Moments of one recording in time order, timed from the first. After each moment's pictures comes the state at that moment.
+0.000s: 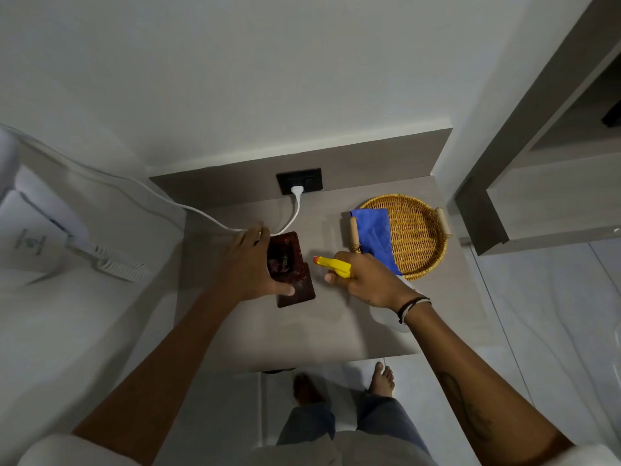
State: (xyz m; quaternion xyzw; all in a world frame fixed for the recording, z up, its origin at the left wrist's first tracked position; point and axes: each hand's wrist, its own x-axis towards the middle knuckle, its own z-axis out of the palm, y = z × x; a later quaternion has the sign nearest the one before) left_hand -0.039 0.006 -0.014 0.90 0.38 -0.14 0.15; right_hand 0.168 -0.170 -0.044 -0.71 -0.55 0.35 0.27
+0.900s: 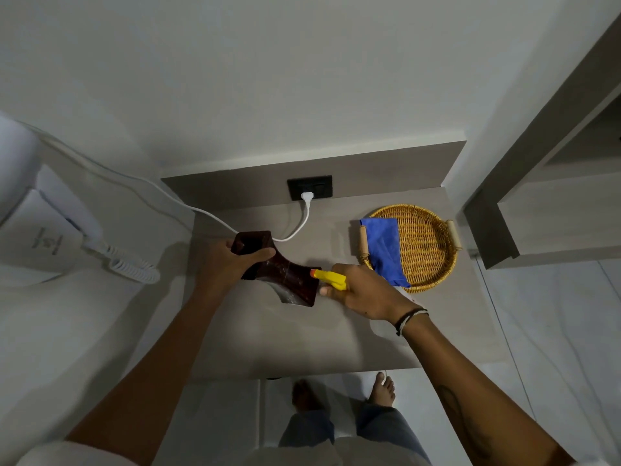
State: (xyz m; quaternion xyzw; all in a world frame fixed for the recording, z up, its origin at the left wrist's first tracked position) left_hand -0.072 0.039 -0.020 0.66 0.62 0.10 0.42; right_hand 0.151 -0.156 -0.039 -0.71 -0.56 0.37 0.23
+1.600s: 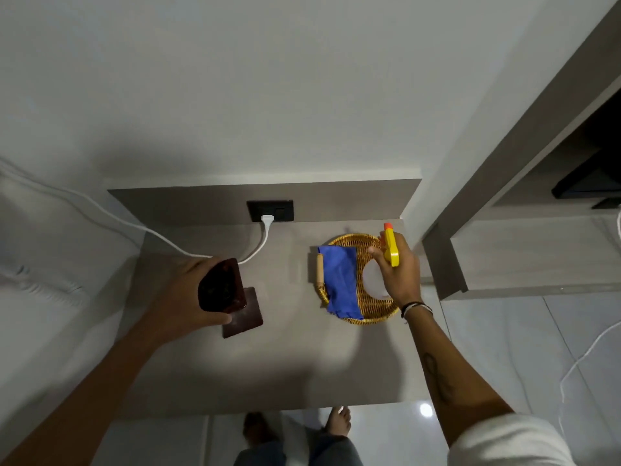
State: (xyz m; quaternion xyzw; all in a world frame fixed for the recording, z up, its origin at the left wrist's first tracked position) left_hand -0.064 0.021 -0.022 0.84 0.40 0.02 0.35; right_hand 0.319 -0.173 -0.085 -0.82 -0.35 0.14 0.44
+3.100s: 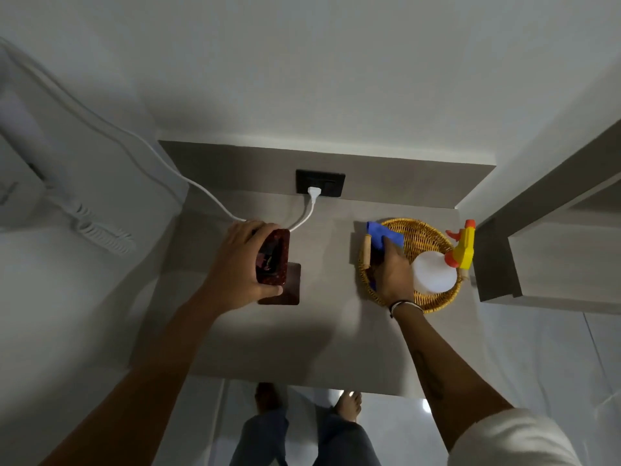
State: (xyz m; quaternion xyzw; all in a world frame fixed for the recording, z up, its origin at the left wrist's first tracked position) left_hand -0.062 0.011 -0.047 0.89 0.35 0.12 0.26; right_hand 0.229 -0.123 -0.146 -0.87 -0.39 0.17 0.23
